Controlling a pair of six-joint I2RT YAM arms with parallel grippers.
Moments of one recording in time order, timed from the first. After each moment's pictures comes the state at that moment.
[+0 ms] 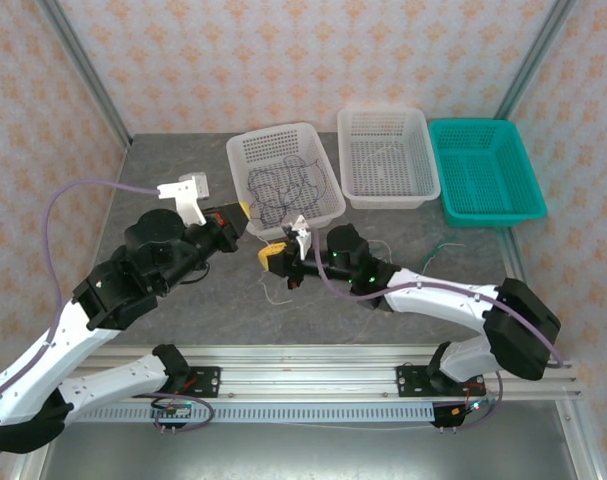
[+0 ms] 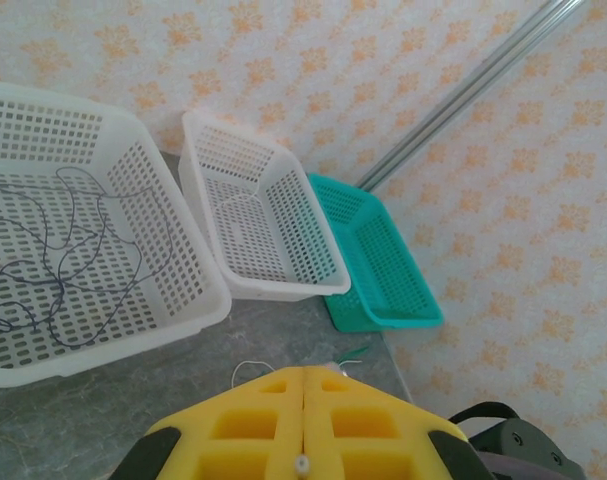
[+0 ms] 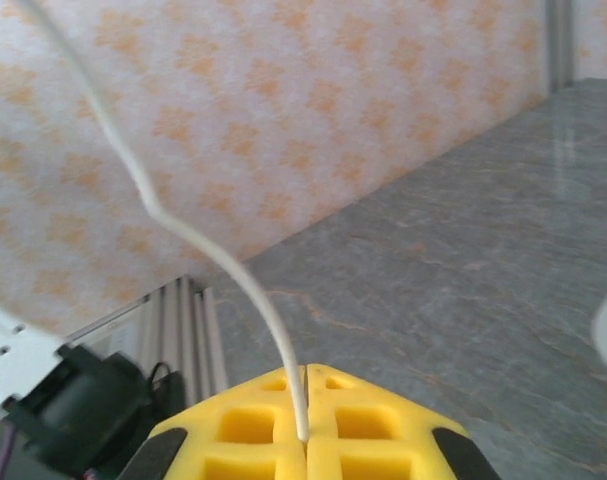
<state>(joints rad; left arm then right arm) -0.79 0.84 1.21 -0.60 -0.26 -0.75 0.95 1.38 0.80 0.45 -0.34 0.32</state>
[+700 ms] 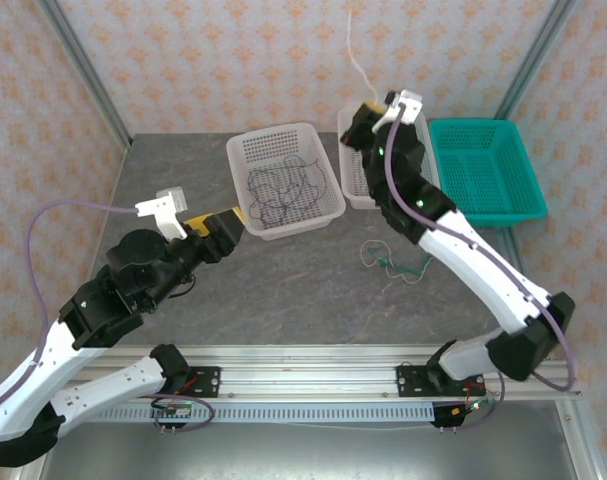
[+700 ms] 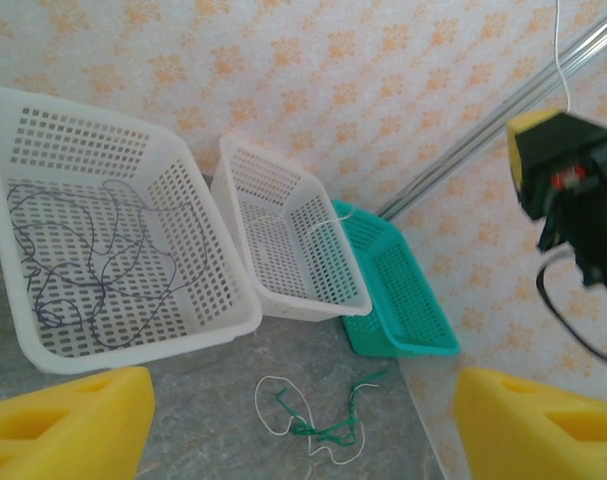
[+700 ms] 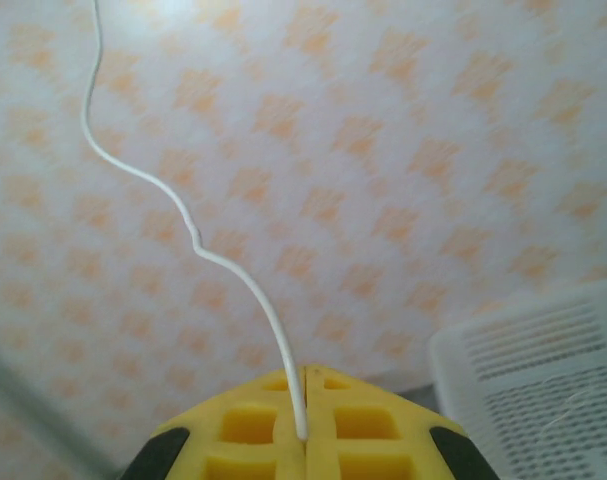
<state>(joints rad) -0.79 0.70 1.09 -0.60 -0.35 -0.78 0.65 1.44 1.55 -0.08 0.62 0.42</state>
